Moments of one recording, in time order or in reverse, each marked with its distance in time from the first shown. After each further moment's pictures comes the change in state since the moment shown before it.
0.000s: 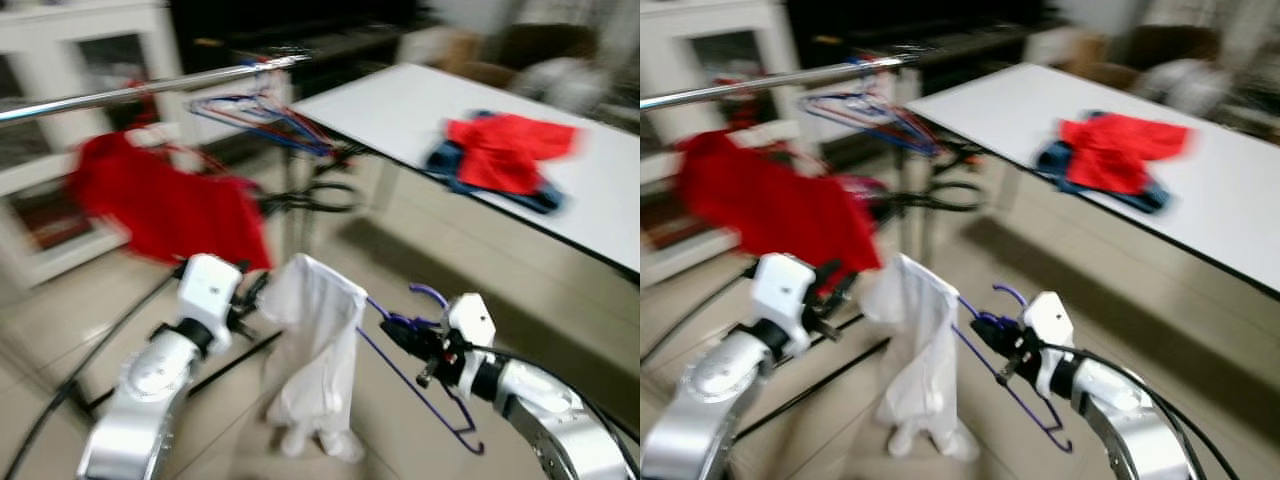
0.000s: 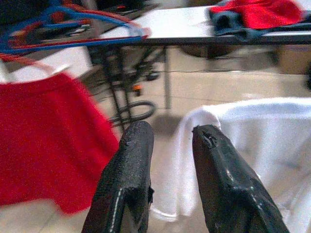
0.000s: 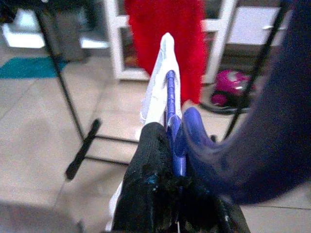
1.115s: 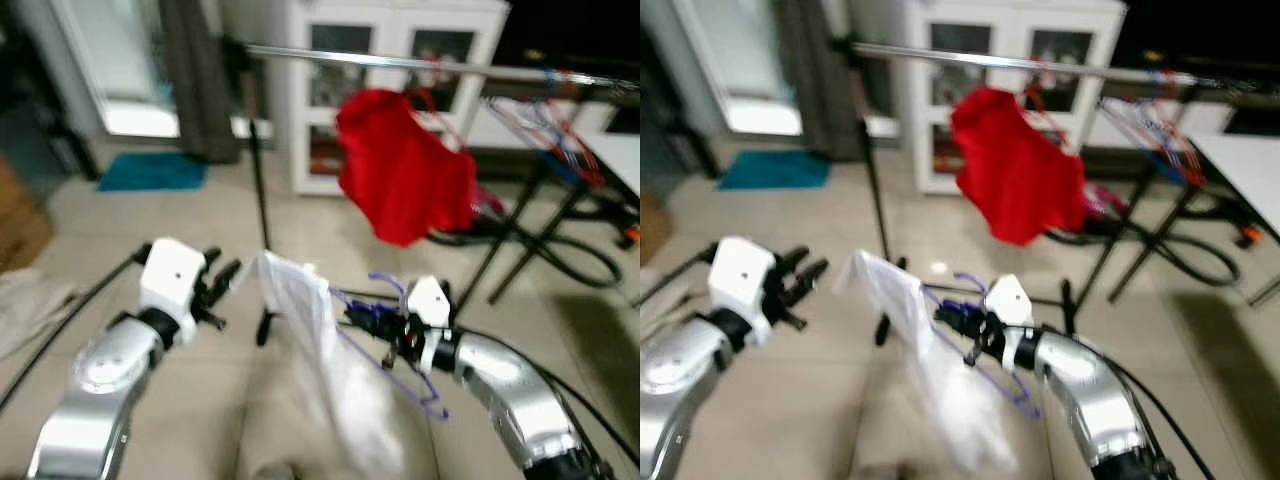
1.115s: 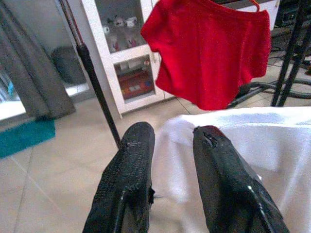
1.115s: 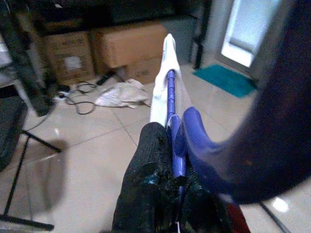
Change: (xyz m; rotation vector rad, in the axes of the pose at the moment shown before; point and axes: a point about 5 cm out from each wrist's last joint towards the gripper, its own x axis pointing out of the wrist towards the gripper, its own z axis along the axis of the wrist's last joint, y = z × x) left arm -0.013 0.028 0.017 0.004 0.023 0.024; right arm 0.046 0.000 0.019 -0.088 -0.083 0.153
